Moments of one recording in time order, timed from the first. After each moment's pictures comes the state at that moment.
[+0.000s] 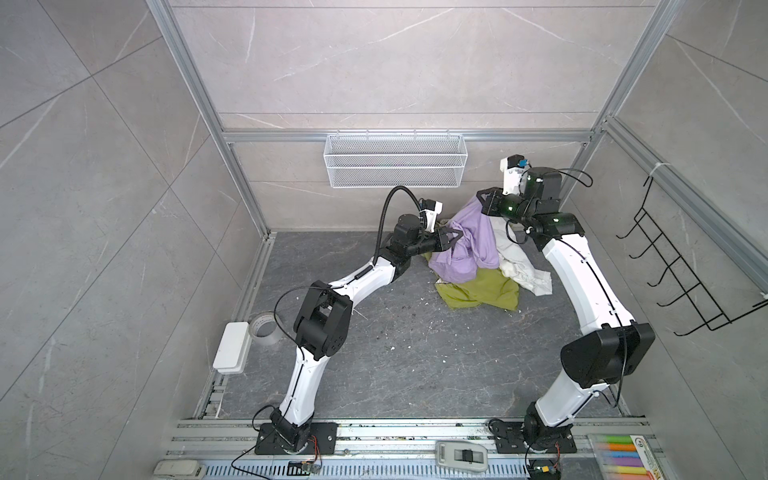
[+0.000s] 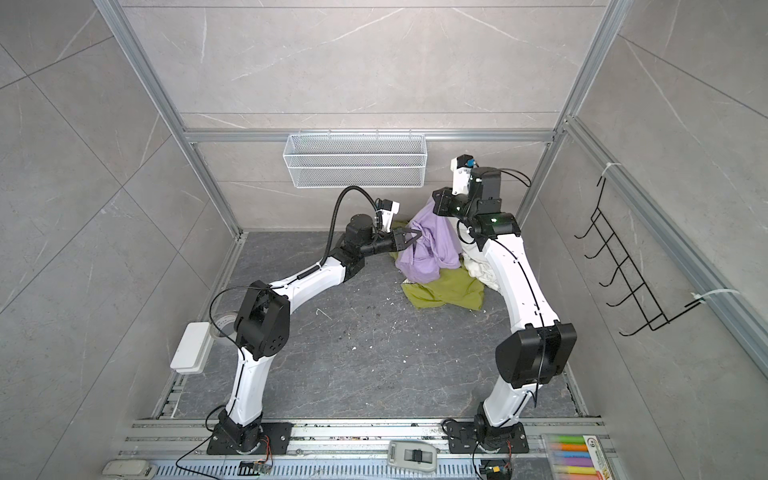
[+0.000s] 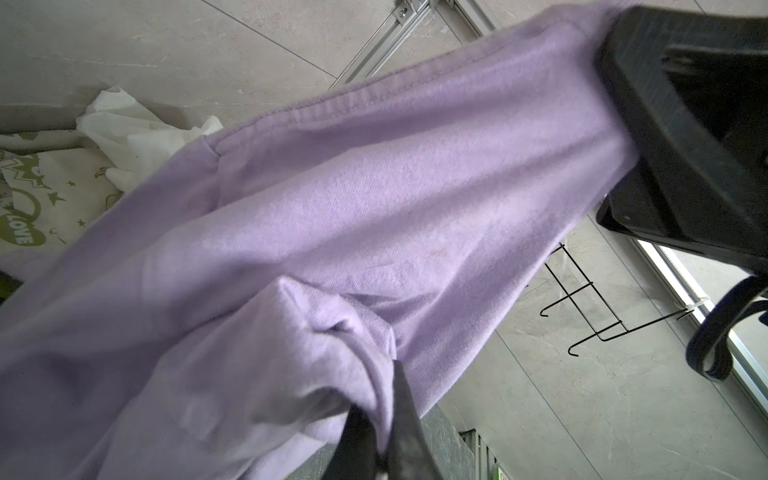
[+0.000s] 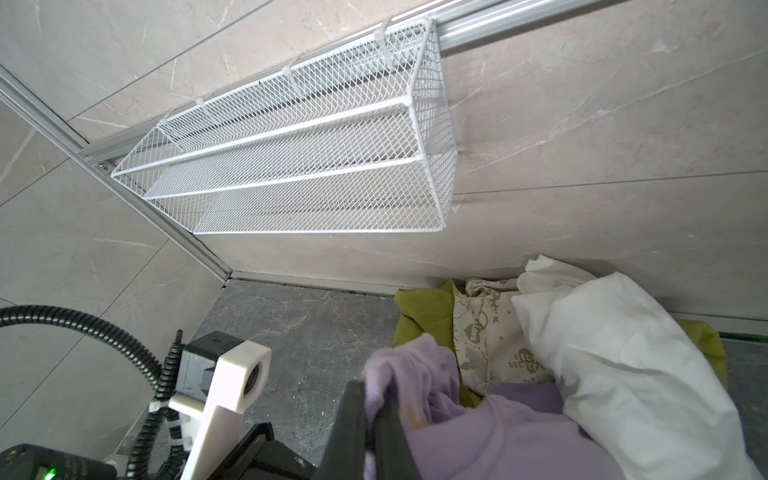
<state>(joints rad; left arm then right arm) -0.67 2.18 1.82 0.29 0.58 -0.75 0.13 1.72 1.89 -0.49 -0.32 0.24</state>
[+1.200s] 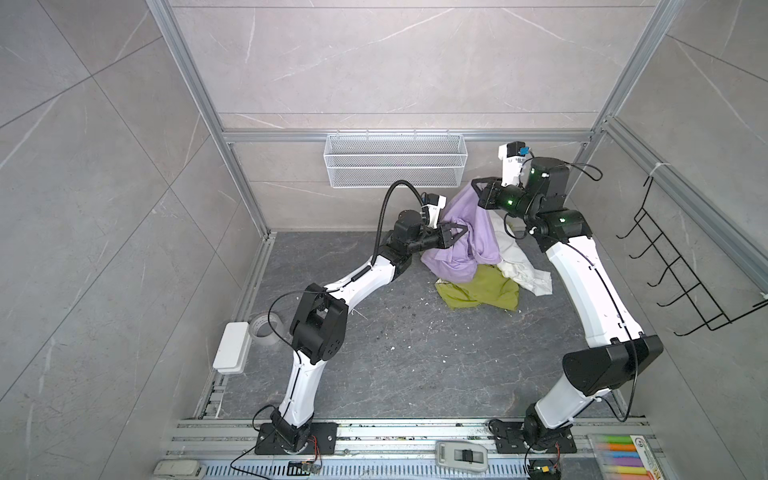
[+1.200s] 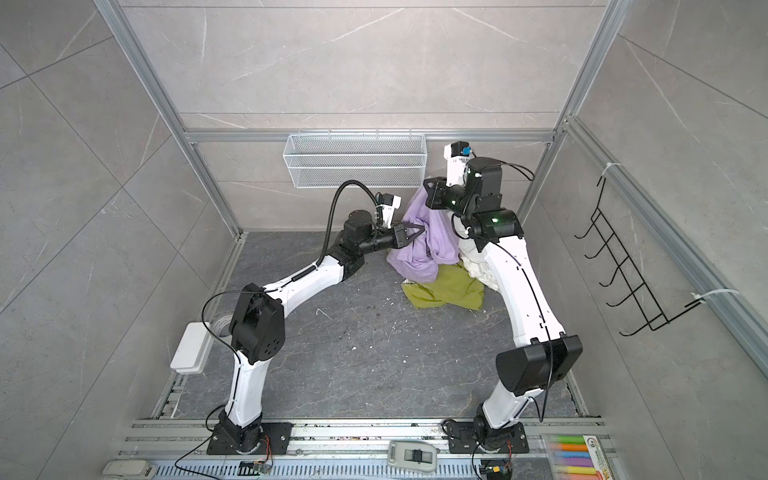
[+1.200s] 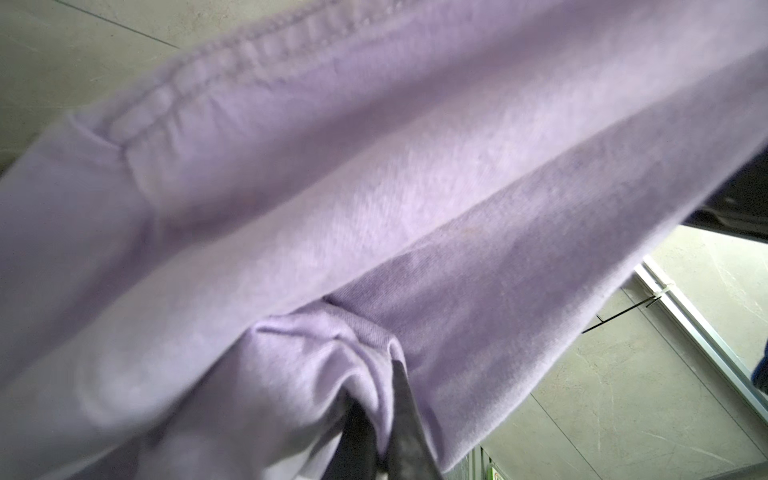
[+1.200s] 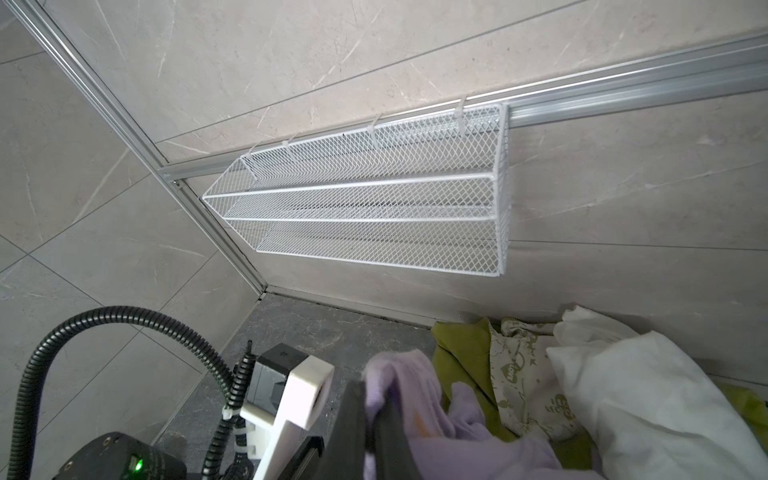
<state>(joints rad) -0.68 2.12 1.84 0.28 0.58 -0.72 0.21 1.69 1.99 -0.51 -0.32 0.24</state>
